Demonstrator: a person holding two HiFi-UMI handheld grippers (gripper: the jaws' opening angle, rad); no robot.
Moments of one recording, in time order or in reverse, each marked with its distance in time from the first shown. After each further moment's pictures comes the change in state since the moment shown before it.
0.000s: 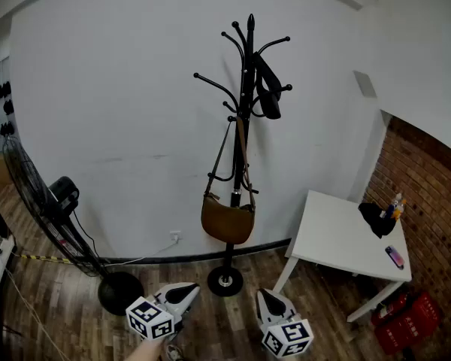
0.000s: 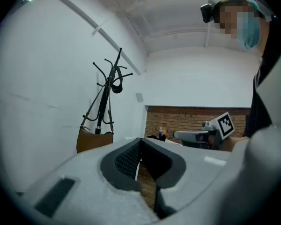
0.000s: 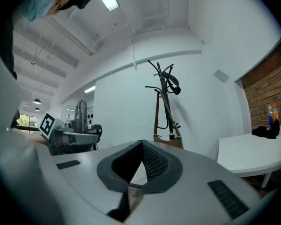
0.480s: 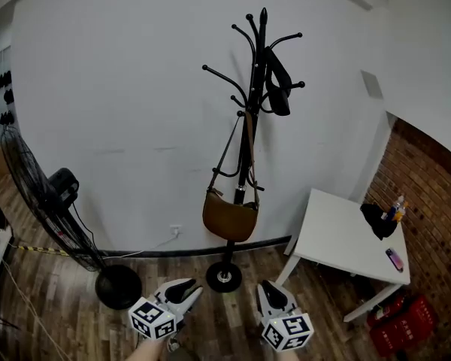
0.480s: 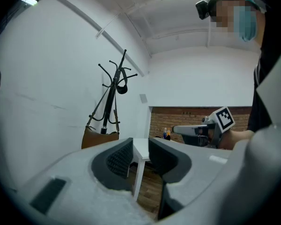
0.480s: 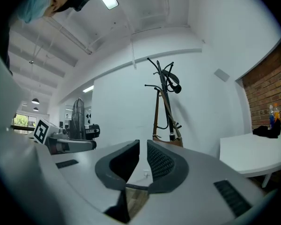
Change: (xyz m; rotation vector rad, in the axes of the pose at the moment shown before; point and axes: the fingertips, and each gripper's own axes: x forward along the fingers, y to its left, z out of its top) left arm -0.006 0.024 -0.013 0.001 -0.024 0.053; right arm 0.029 0.000 0.000 0.001 0.001 -0.009
